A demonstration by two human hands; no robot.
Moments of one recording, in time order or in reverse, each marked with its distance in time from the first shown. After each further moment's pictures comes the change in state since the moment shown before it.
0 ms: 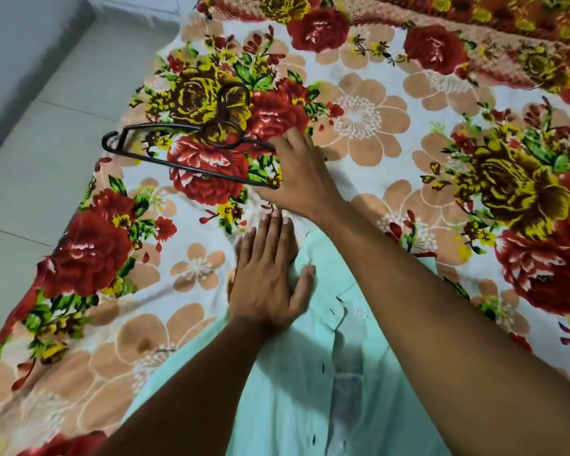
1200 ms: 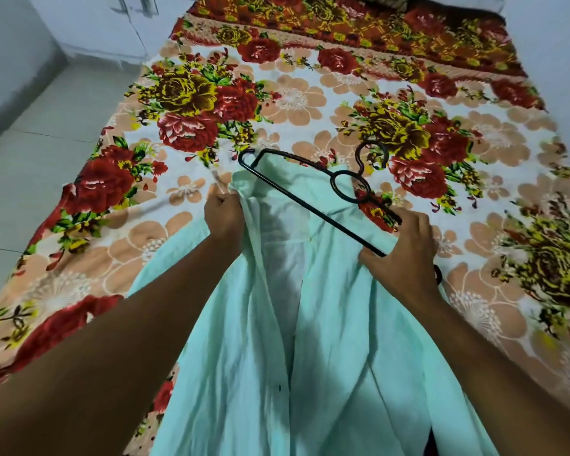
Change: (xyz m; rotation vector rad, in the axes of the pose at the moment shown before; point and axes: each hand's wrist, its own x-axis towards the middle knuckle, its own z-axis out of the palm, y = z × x) left_hand -0.082 0.038 -0.065 -1.179 0.200 -0.812; right_hand -0.400 -0.003 -0.086 0.090 0.378 0.585
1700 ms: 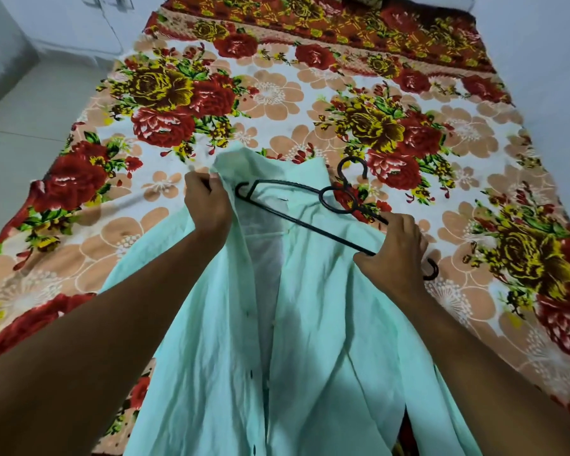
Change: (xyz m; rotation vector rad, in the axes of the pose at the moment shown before) left_hand -0.009 0.004 0.014 0.134 0.106 0.295; right_hand -0.009 0.032 -0.007 -0.161 -0.009 0.046
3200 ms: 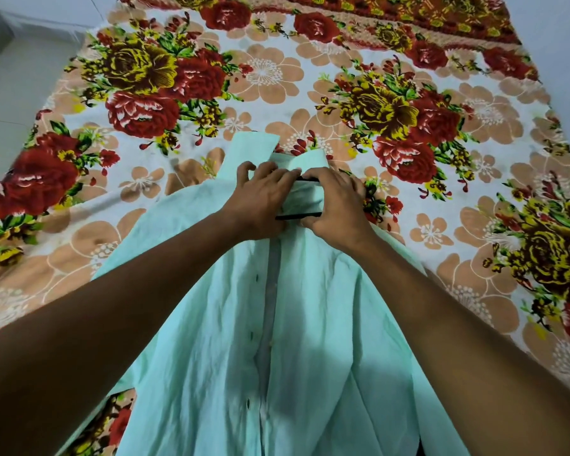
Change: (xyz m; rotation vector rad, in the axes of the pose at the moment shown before) left_hand 0.000 0.010 0.051 1.018 -0.787 1.011; right_hand 0.081 -0.070 0.058 0.134 -0.209 -0.285
